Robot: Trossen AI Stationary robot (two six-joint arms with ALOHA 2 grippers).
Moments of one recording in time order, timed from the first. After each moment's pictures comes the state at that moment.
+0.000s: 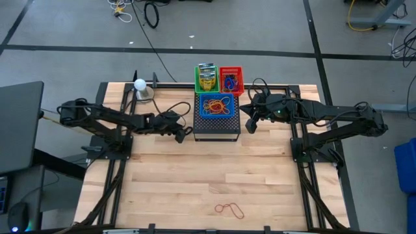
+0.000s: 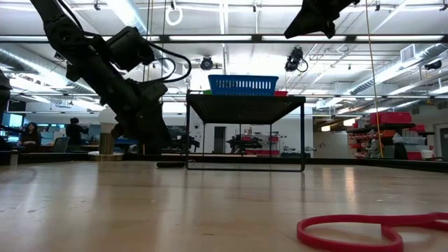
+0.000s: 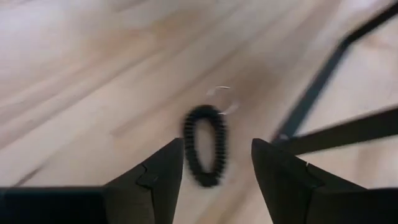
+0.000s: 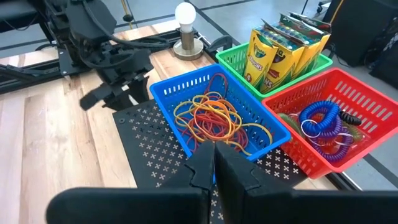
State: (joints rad) left arm 0.19 1.35 0.43 0.20 -0.19 -0.58; right arm -0.08 1.10 1.05 -0.48 0.34 0.19
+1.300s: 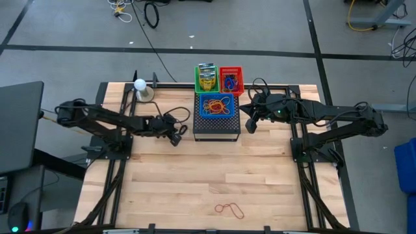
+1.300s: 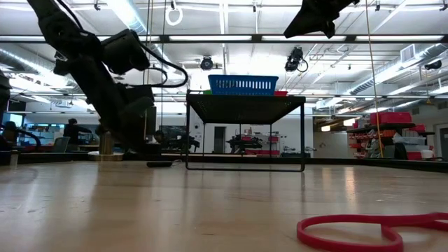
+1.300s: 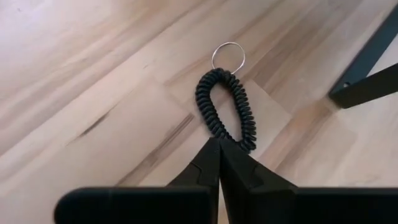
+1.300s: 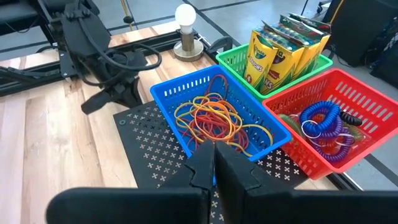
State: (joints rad) left arm 0.14 1.33 0.43 -0.02 -0.31 -0.55; right arm -0.08 1.10 1.05 -0.48 0.34 0.20
